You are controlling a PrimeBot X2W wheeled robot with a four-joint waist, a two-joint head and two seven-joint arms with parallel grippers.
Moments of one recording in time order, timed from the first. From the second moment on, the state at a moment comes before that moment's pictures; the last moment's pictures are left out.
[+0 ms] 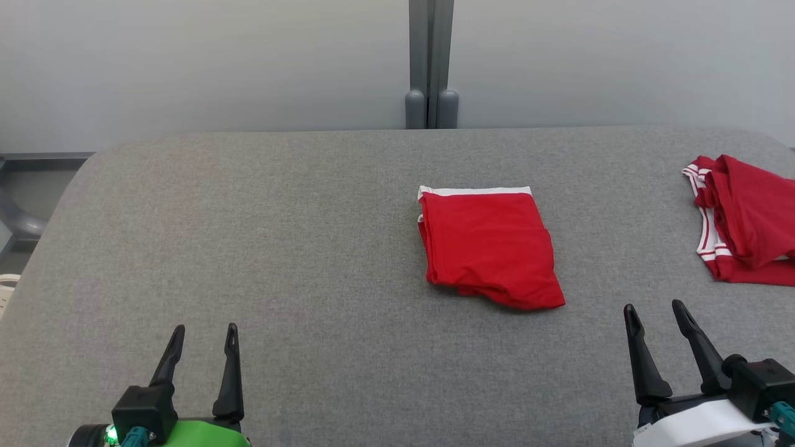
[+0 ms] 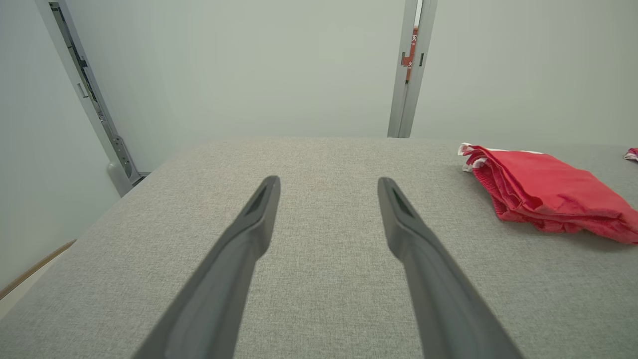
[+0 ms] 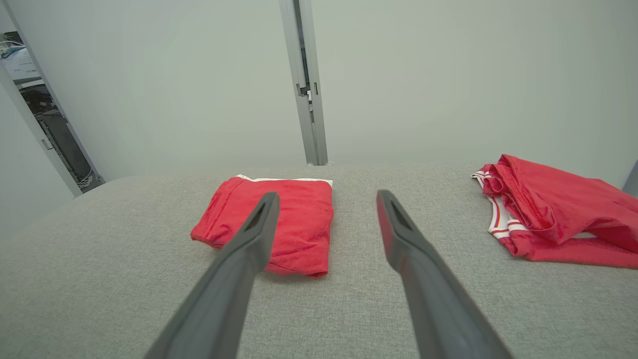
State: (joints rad) left arm 0.10 0.12 -0.09 0.06 -0.19 -0.02 -0.16; right arm 0.16 -0.11 -0.01 -0.05 0.22 0.13 -0.18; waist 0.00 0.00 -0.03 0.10
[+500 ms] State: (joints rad) left arm 0.09 0.12 -0.10 0.07 -0.19 0.01 -0.17; right arm 0.01 -0.18 0.02 0.05 0.23 0.13 -0.18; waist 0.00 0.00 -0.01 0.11
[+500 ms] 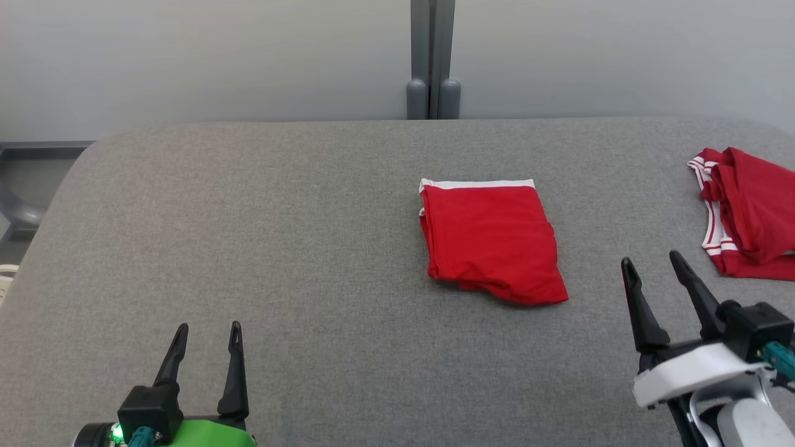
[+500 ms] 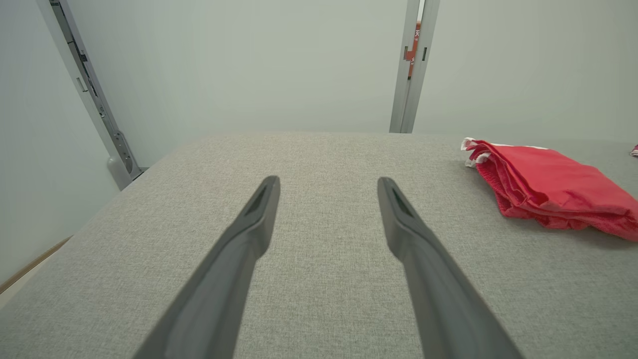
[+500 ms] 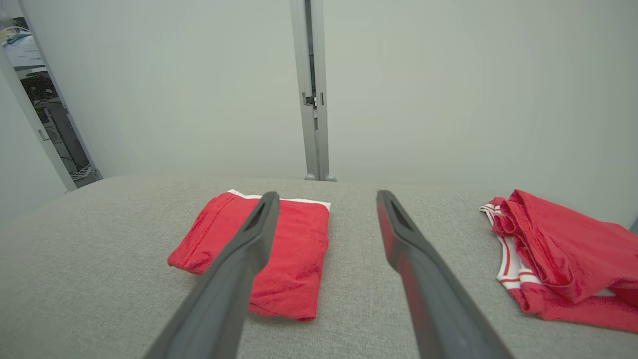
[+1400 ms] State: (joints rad) left arm -0.12 0.06 -0.24 0.16 -0.19 0.05 -0.26; right arm -0.61 -0.35 0.24 0.66 0.31 0.13 -0.12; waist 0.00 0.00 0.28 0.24
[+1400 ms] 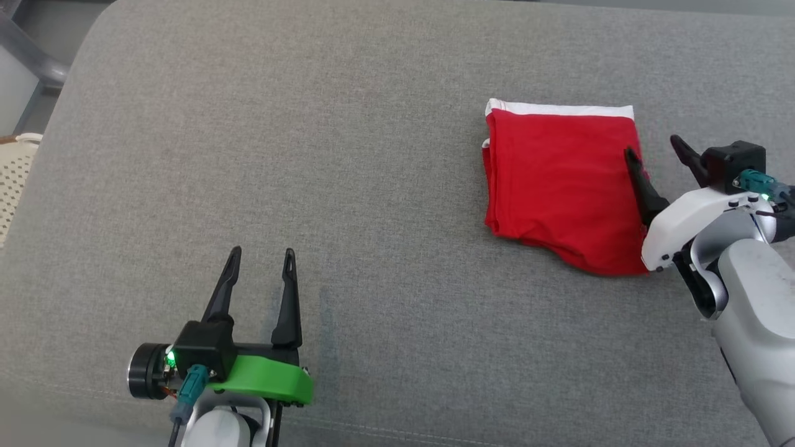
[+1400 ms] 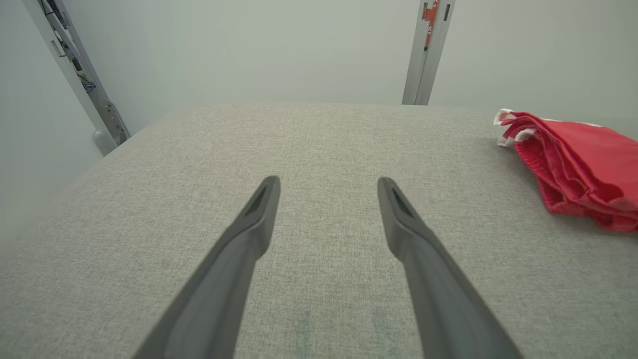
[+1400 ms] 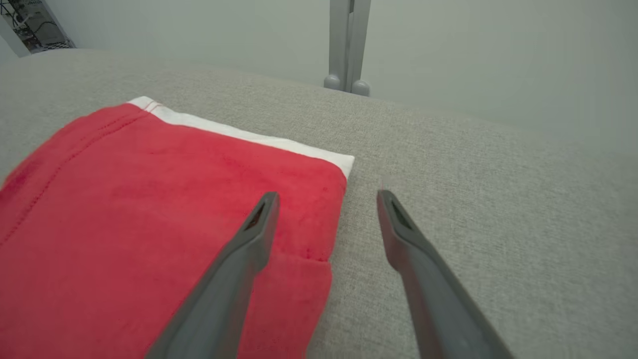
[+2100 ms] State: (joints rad) left arm -0.16 0.05 -0.25 0.15 -0.20 0.08 -0.26; right arm -0.70 -0.36 0.43 0.84 0.45 0.13 -0.19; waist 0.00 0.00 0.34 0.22
